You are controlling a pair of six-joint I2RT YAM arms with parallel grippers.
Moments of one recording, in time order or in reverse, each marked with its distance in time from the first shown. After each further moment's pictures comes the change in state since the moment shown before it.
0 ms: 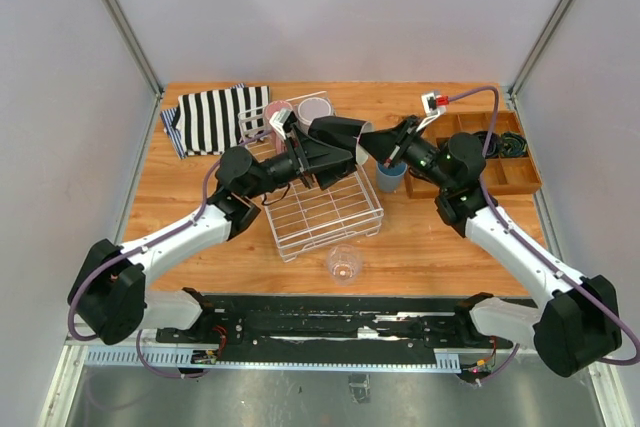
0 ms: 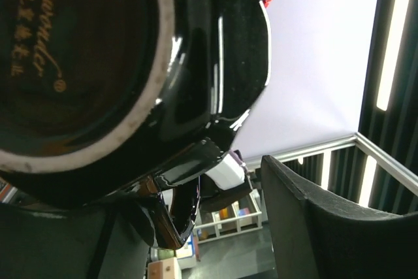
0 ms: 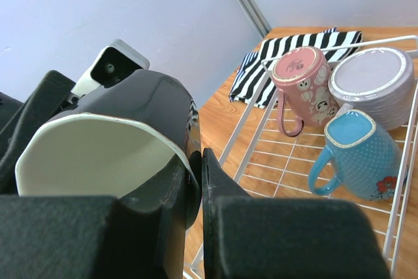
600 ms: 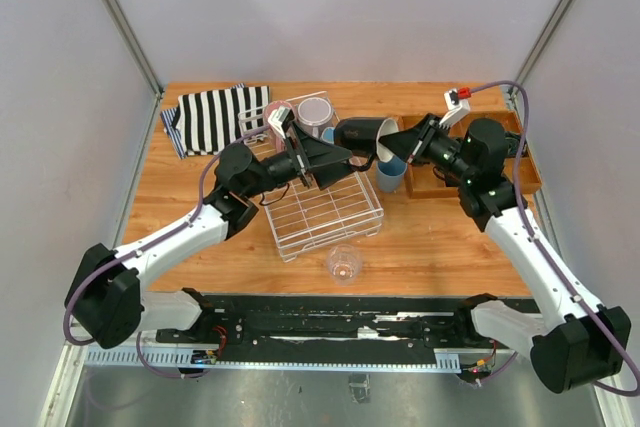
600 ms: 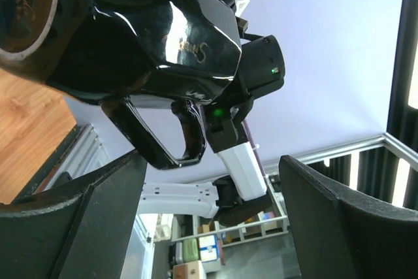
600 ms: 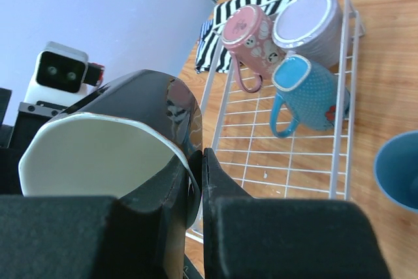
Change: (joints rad) left arm 0.000 -0.029 0.011 -0.098 -0.010 0.115; right arm -0.153 -0.089 0.123 -0.465 -0.042 0.012
